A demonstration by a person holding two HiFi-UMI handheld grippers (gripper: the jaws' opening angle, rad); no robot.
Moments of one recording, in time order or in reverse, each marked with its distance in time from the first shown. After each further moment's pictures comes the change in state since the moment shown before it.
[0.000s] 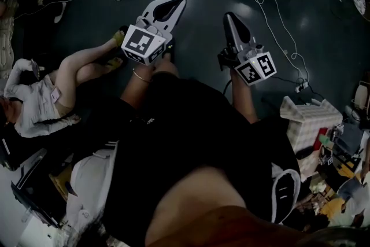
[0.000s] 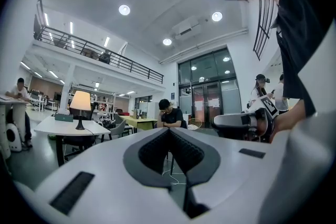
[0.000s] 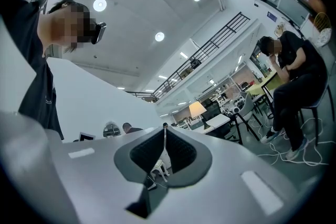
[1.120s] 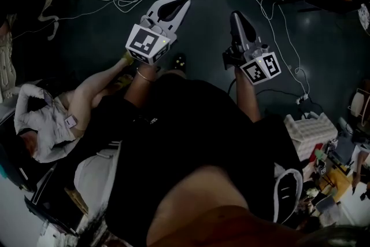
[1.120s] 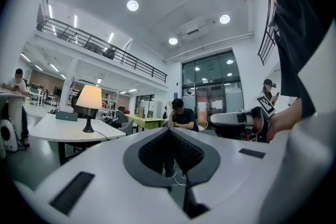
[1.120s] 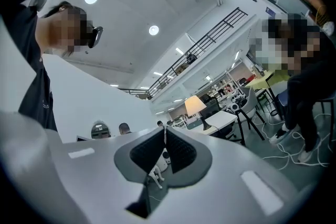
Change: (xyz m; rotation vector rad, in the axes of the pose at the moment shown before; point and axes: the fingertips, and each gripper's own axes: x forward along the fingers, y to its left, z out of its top) left arm 0.060 0.217 0.001 -0.055 0.034 0.001; right arm 0.213 -0.073 -0.018 0.021 0.032 -0.056
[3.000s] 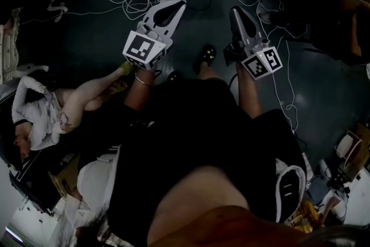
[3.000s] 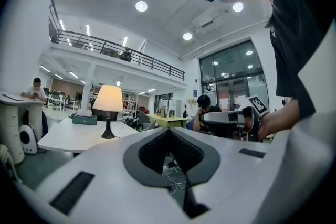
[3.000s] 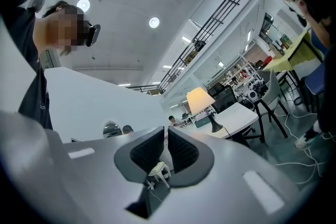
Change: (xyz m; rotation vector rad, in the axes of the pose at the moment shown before) left arm 0.101 0.123 0.008 0.007 -0.008 0.218; right arm 0.162 -0.131 0.030 0.071 0.095 0.199
